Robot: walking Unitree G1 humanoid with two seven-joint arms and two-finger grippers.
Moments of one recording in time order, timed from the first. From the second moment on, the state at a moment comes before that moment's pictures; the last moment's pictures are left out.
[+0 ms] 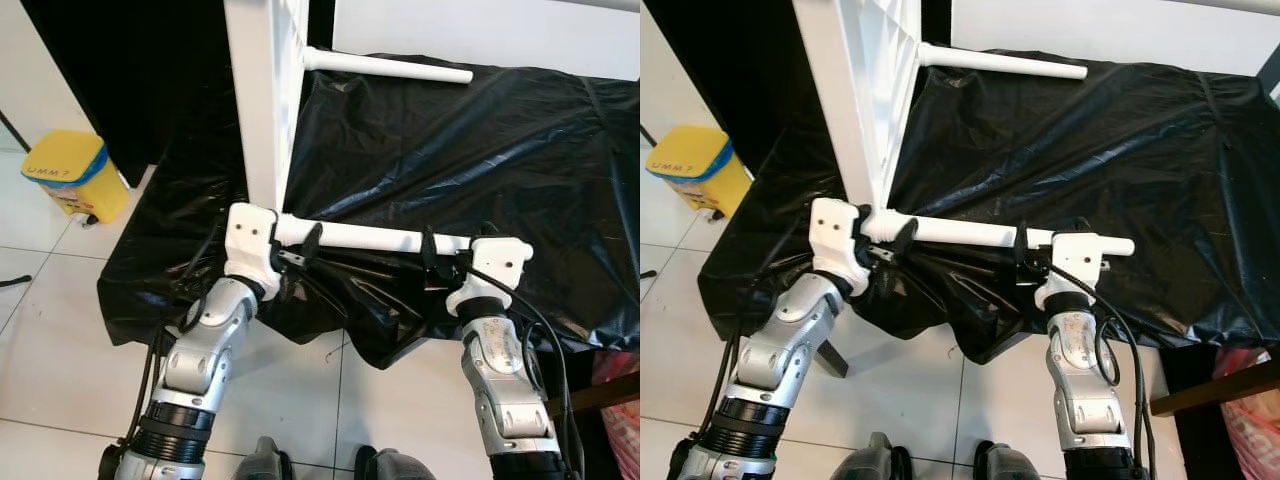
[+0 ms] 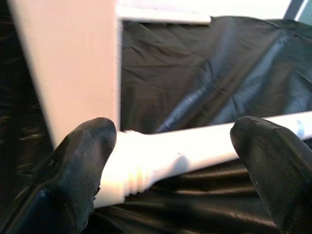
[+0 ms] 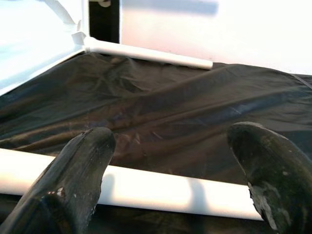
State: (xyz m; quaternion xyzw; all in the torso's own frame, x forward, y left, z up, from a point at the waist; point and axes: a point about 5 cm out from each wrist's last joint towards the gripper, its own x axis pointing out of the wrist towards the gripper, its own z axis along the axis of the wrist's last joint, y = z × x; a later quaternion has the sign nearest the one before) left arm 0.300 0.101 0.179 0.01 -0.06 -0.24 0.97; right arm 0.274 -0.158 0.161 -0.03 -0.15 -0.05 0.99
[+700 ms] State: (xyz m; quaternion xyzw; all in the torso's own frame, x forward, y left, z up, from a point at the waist) left arm 0.294 0.076 0.151 0.01 0.05 -0.29 0.96; right arm 0.279 -0.167 0.191 -0.17 -0.22 -0.12 0.96
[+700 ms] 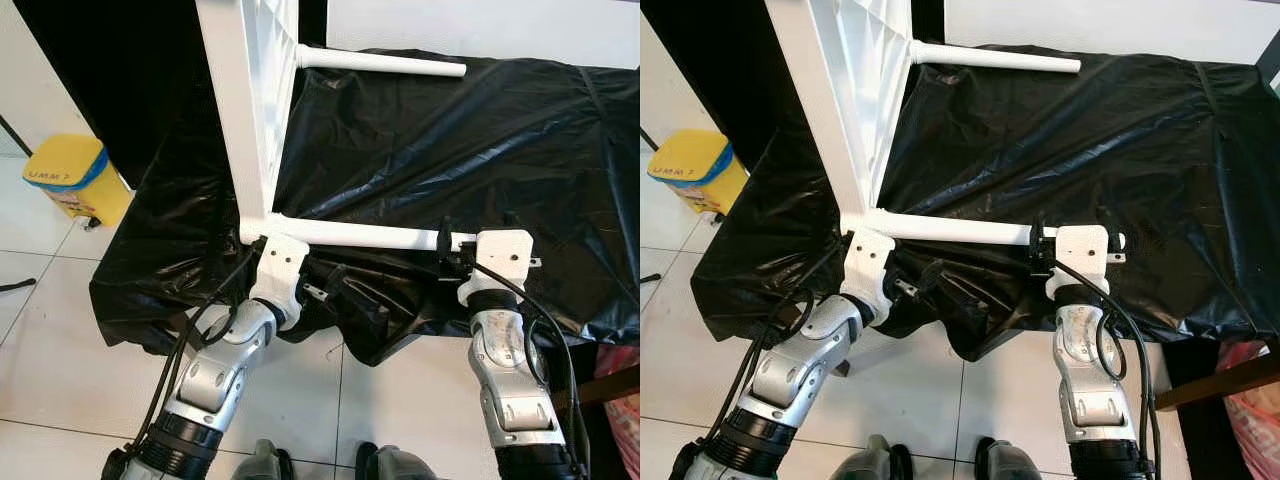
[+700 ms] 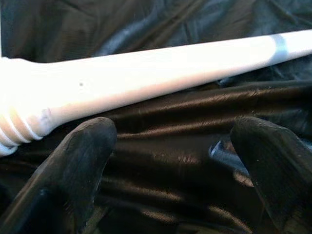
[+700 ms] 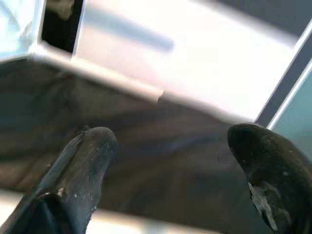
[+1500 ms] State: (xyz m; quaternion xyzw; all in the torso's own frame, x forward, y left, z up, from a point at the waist) left arm 0.322 0.041 0.187 -0.06 0.03 -0.33 0.94; right arm 0.280 -0.130 0.312 -0.41 -0.48 -0.09 0.77
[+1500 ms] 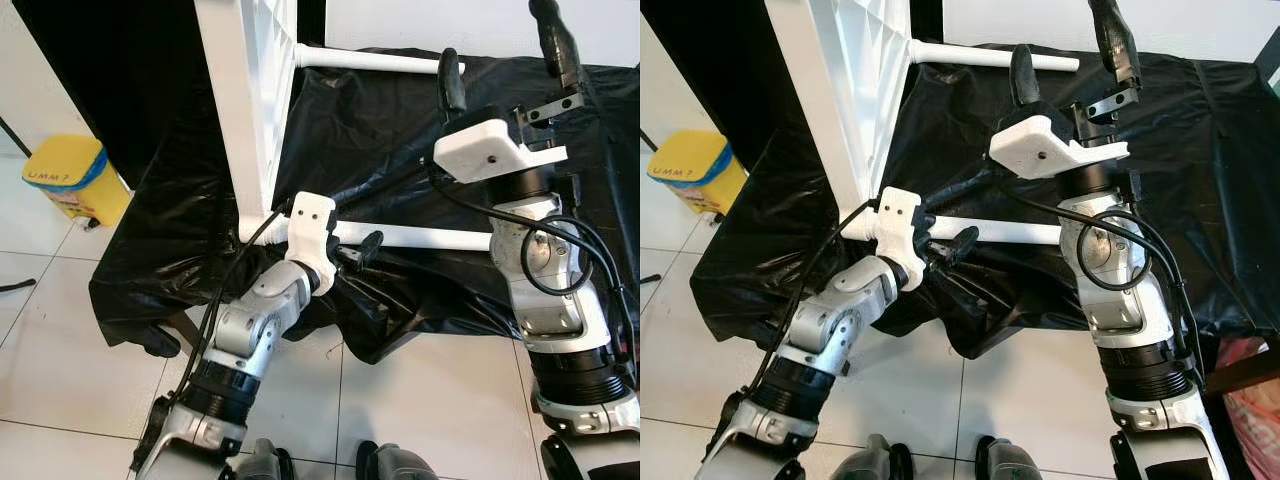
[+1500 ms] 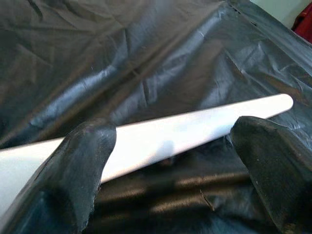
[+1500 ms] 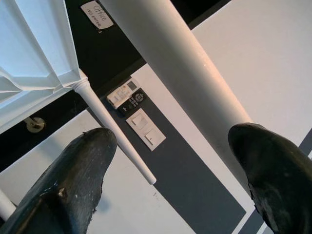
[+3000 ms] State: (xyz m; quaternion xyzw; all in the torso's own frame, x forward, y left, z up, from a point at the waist) left arm 0.359 0.024 0.206 -0.07 0.00 -0.32 0.95; right arm 0.299 -0.119 0.358 -0.49 -0.47 -0.06 0.73
